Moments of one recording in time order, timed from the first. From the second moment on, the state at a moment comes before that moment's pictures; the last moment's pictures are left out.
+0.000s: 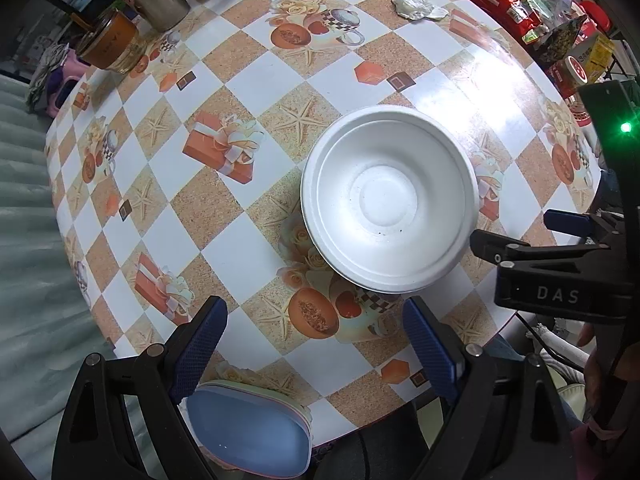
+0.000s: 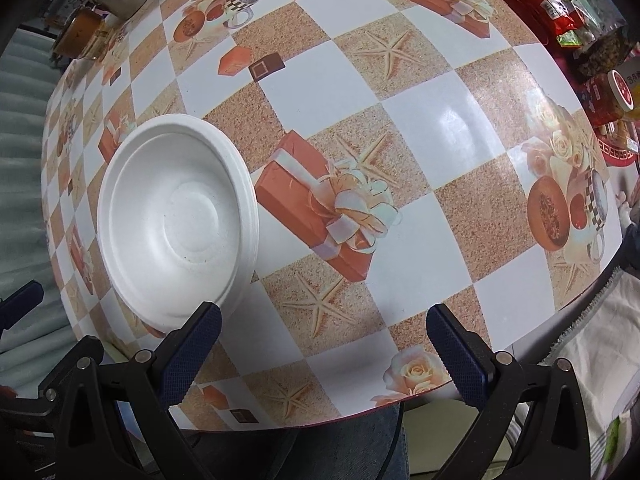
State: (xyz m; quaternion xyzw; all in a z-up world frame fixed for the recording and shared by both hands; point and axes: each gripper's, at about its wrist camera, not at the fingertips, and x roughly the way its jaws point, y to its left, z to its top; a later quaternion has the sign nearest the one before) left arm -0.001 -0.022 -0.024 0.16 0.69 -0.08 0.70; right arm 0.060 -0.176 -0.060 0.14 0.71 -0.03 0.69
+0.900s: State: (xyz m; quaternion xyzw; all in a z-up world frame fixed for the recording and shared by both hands) left arm 0.006 -0.030 -0.035 0.13 0.70 -0.08 0.70; right arm 0.051 -0.190 -0.072 0.12 0.73 -0.05 0.67
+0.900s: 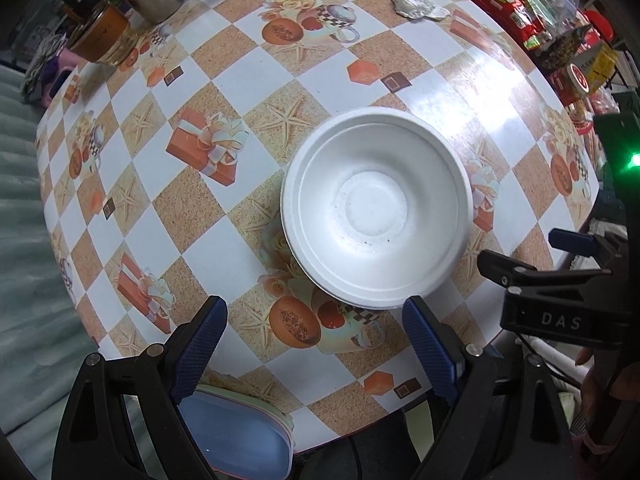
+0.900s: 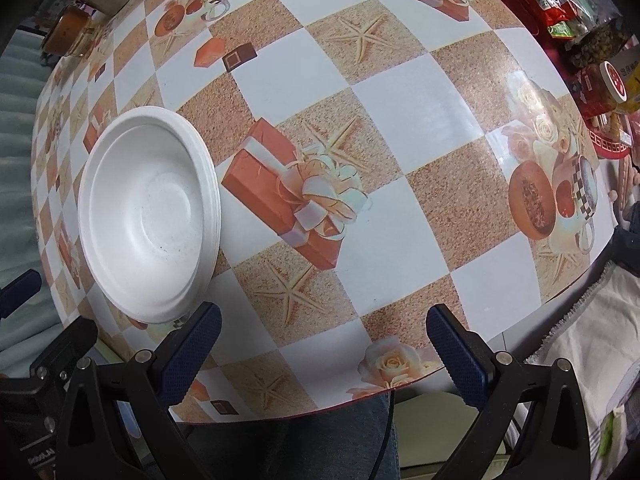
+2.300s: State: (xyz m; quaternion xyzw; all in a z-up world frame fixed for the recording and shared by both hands) left arm 0.044 0.021 -0.129 0.01 0.71 0.05 0.70; right arm 0.184 -0.126 -0.107 -0.02 0.76 0.03 0.65
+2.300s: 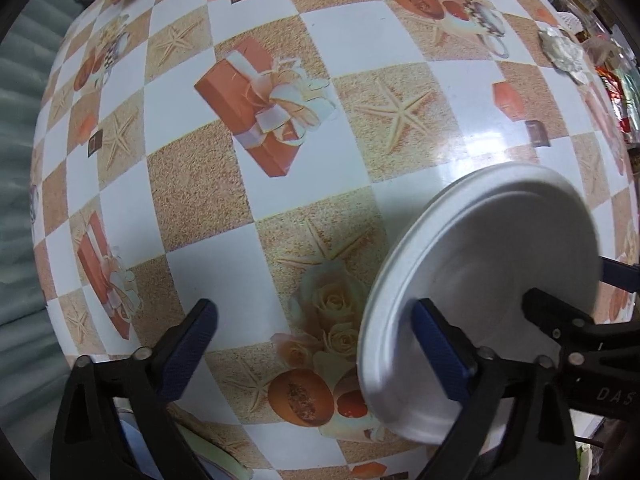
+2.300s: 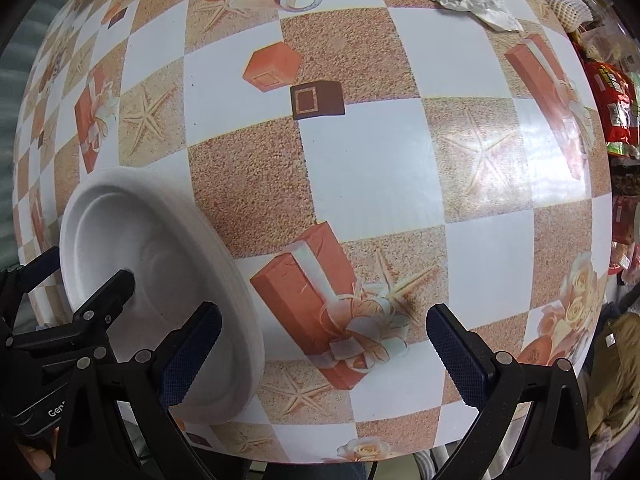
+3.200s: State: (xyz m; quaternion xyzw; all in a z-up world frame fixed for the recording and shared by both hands) left arm 0.043 0.037 -0.144 -0.06 0.71 0.03 0.70; right arm 0.162 -0.141 -0.114 0.01 0.74 0.03 0.67
